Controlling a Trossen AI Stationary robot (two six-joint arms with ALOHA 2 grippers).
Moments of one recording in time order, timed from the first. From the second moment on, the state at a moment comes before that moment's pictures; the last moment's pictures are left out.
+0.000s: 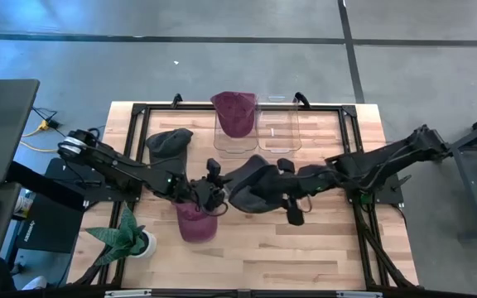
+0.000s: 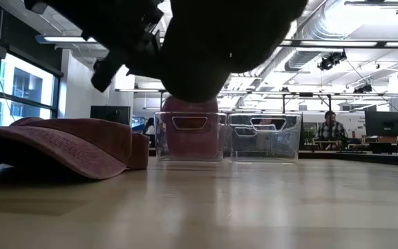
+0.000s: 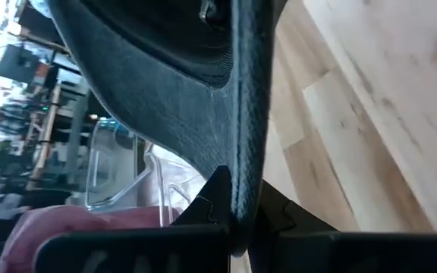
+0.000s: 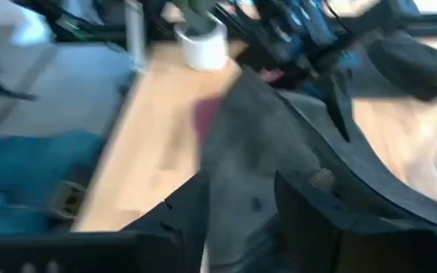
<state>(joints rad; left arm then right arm) -0.30 1.48 0.82 0.08 -0.68 0.63 0.31 1.30 1.14 -0.39 0.10 0.21</state>
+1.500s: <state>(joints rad) -0.34 1.74 0.90 0.25 -0.75 1.00 0.25 1.67 1.18 -0.65 0.33 -0.03</state>
